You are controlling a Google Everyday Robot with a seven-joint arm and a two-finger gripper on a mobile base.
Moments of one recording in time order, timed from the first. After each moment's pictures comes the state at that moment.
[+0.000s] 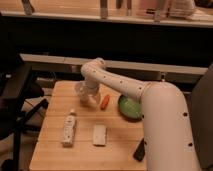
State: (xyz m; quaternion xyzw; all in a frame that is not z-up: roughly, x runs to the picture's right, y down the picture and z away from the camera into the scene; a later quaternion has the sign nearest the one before) arm -0.089 0.057 0.895 -0.22 -0.24 -0.46 0.83
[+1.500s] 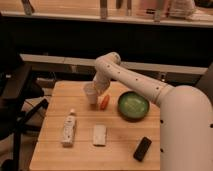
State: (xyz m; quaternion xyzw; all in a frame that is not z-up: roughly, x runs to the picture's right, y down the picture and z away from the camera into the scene) arm -0.015 0.023 0.864 -0.19 -0.24 -0.45 0.84
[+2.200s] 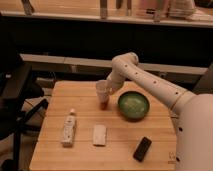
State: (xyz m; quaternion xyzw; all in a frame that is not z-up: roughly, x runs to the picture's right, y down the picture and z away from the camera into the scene) arm 0.052 0.019 0.855 -0.18 -0.24 -0.41 0.86
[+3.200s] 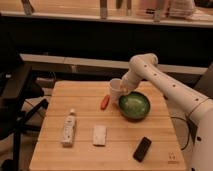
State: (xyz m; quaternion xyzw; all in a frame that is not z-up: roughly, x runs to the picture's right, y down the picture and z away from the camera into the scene) arm 0.127 0.020 0.843 -0.18 -0.23 -0.35 0.89
